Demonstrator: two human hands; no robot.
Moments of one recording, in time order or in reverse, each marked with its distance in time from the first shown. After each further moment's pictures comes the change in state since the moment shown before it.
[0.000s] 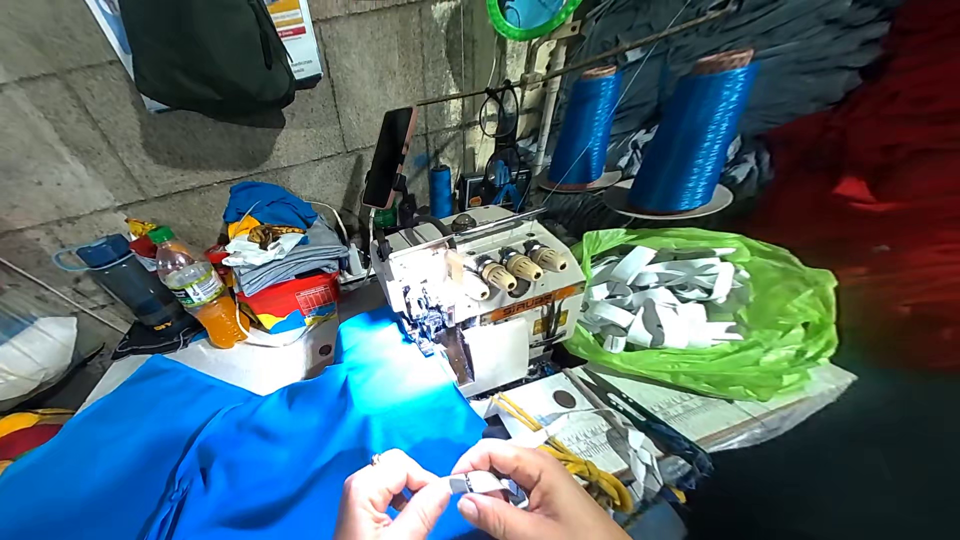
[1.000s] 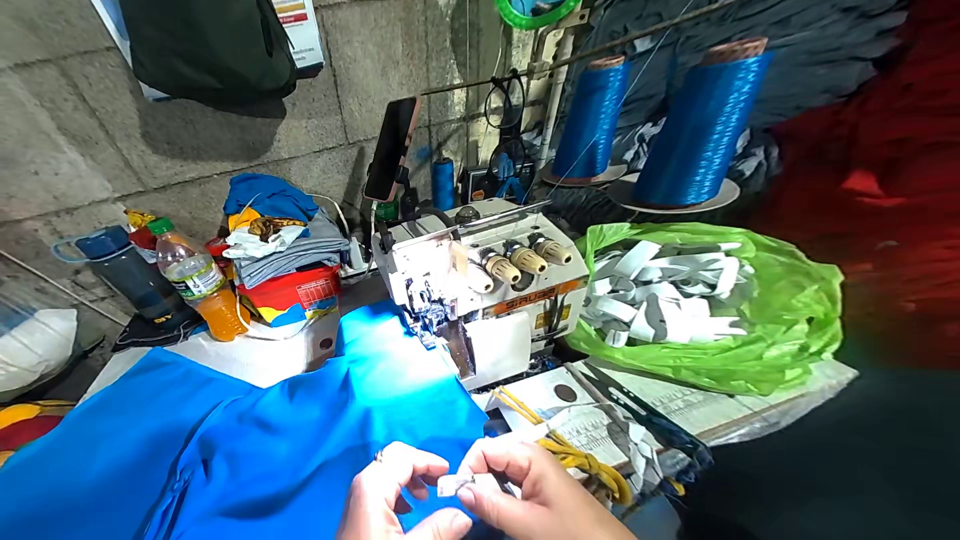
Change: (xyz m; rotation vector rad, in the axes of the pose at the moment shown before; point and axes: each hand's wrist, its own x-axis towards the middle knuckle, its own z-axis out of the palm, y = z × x) left_hand -0.004 0.005 -0.006 0.120 -0.141 -0.096; right_hand 0.000 0.010 0.001 0.015 -0.036 0.093
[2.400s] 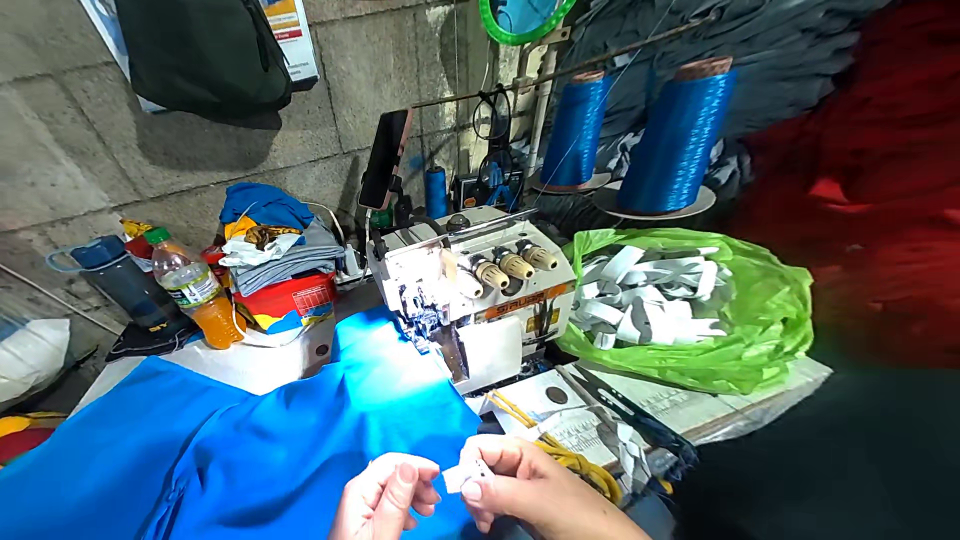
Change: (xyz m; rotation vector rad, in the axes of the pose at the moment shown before) left_hand -0.003 0.008 0.004 -0.310 0.079 -0.135; right_hand 0.005 0.004 -0.008 0.485 -0.150 0.131
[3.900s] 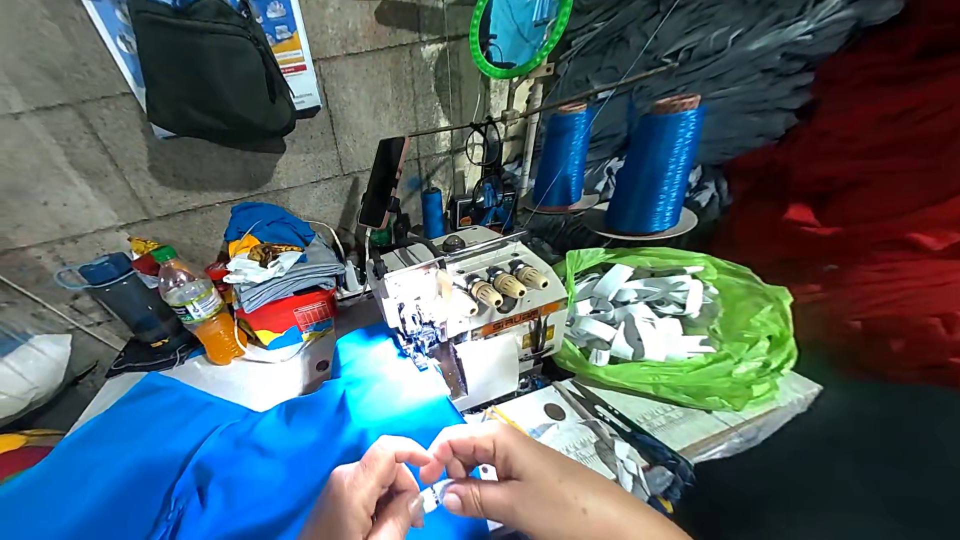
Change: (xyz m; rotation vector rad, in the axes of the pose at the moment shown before) left_hand 0.018 0.033 -0.030 0.494 -0.285 0.373; right_hand 0.022 -0.052 0.002 -0.608 -0.197 -0.021
